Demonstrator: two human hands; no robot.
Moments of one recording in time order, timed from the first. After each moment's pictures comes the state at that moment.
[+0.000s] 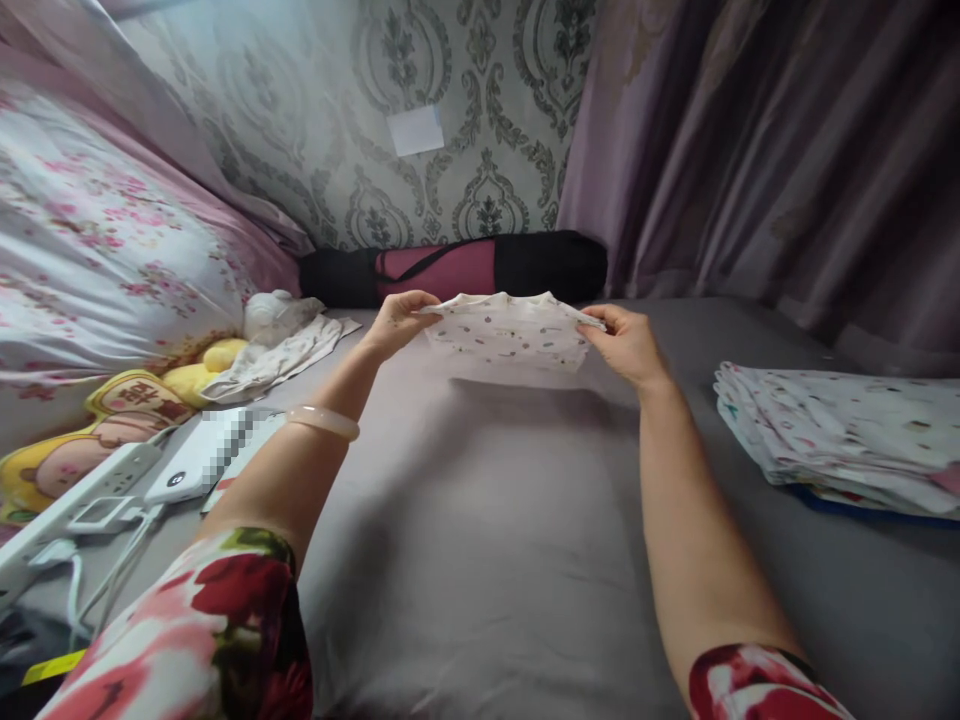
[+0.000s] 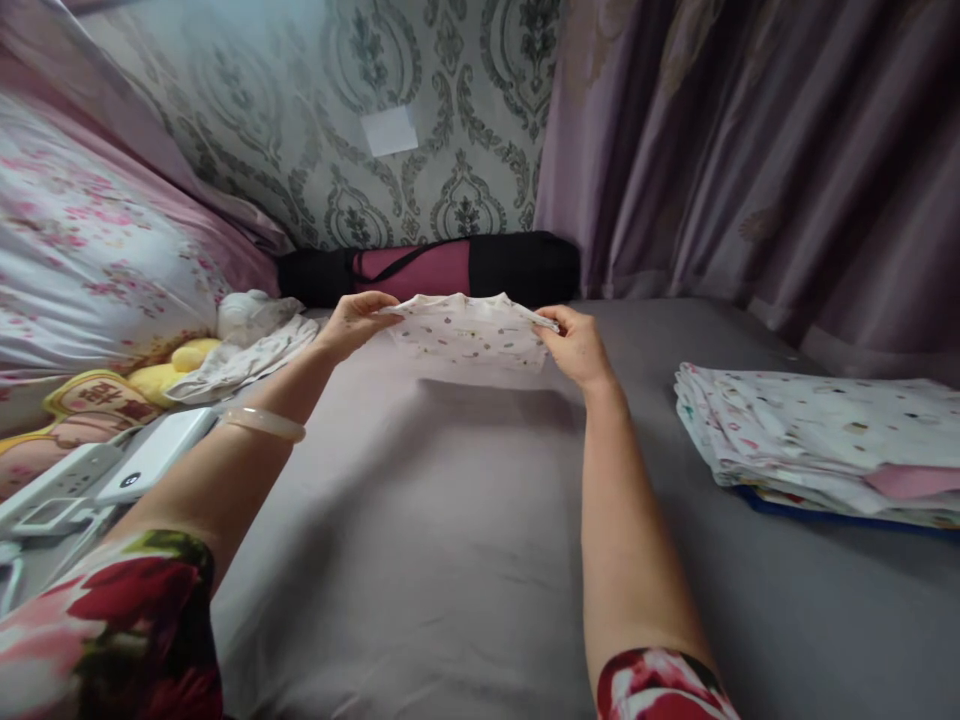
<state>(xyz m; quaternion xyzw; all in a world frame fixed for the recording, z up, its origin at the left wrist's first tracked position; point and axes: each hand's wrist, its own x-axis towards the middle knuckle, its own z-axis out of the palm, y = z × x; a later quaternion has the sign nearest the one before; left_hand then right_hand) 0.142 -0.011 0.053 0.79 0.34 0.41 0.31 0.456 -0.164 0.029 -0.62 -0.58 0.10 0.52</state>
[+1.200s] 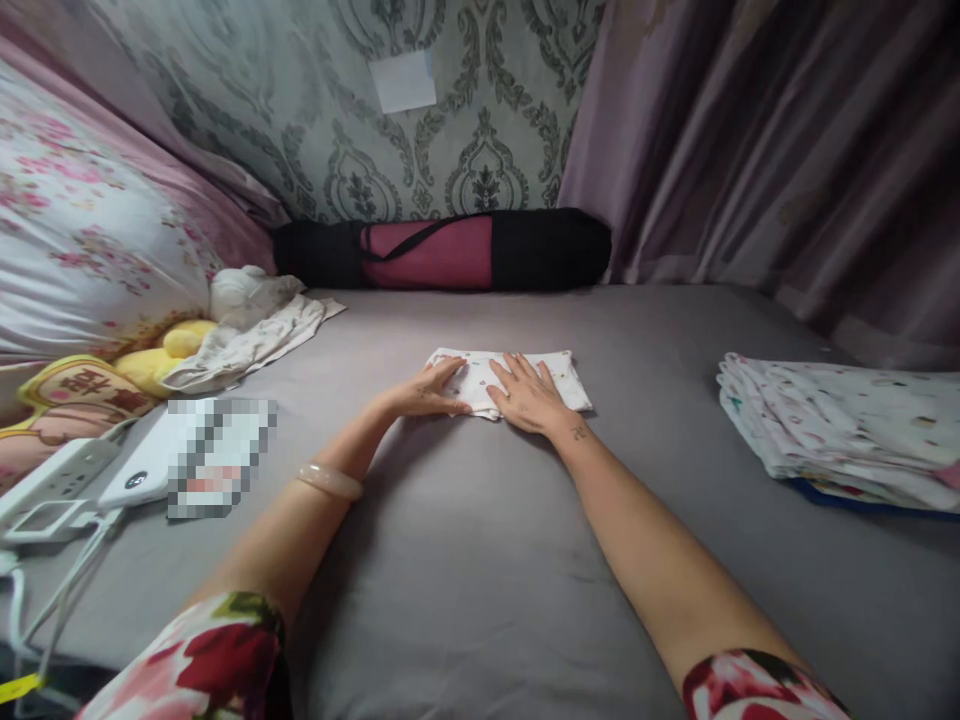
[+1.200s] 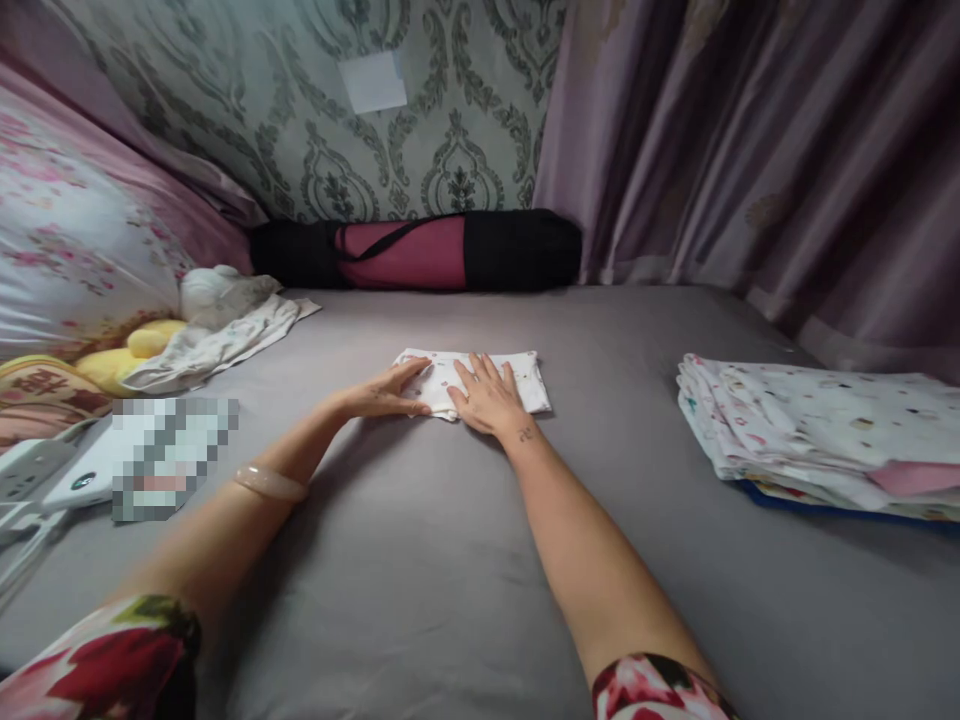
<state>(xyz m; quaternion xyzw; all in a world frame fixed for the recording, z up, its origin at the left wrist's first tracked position) 0.137 -0.059 -0.040 0.90 0.33 0.06 0.27 0.346 -0.161 -0.044 -0.68 -0.72 0.09 0.09</state>
